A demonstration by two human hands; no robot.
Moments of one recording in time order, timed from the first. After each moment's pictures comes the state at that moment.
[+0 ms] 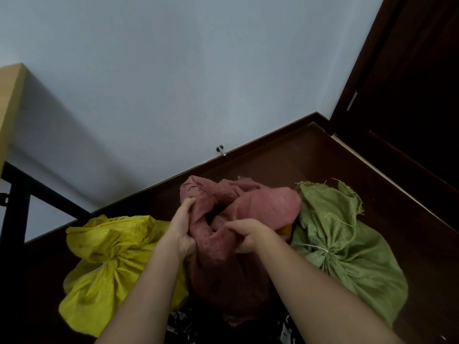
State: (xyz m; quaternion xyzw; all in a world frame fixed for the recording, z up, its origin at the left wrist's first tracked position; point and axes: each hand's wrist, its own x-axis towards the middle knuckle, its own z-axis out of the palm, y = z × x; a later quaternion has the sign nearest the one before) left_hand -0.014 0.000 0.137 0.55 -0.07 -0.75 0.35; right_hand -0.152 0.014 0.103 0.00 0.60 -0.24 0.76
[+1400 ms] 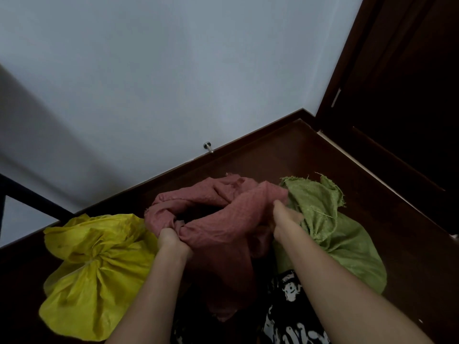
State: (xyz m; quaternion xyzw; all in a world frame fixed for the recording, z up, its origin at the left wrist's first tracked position) left_hand -0.021 0.011 0.085 0.58 0.07 -0.66 0.47; right_hand -0.241 0.030 0.082 0.08 0.76 -0.46 0.46
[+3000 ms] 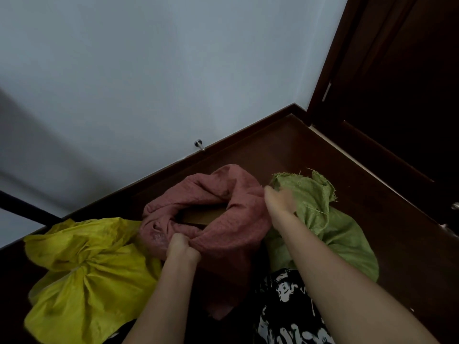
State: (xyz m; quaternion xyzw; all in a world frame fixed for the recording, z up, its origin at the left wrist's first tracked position) left_hand -0.059 0.028 0.091 0.71 0.11 -0.56 0.40; right_hand -0.258 0.011 0.086 -0.11 0.86 -0.36 0.35
